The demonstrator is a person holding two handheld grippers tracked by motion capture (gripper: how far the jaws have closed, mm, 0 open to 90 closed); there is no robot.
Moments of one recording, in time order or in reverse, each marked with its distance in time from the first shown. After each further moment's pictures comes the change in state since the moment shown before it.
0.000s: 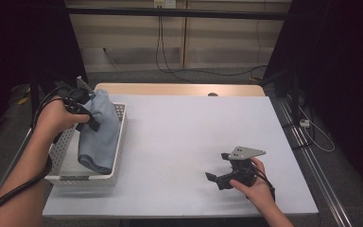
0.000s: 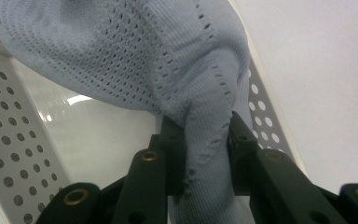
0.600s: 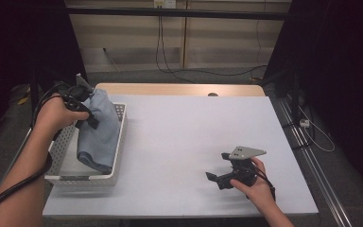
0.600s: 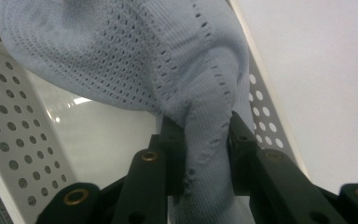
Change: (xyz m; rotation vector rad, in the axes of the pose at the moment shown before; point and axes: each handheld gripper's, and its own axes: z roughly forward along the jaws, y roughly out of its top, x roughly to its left) left arm 0.002 0.005 -0.003 -0.004 0.013 -0.010; right arm -0.001 0.000 0.000 -0.003 0.001 0.004
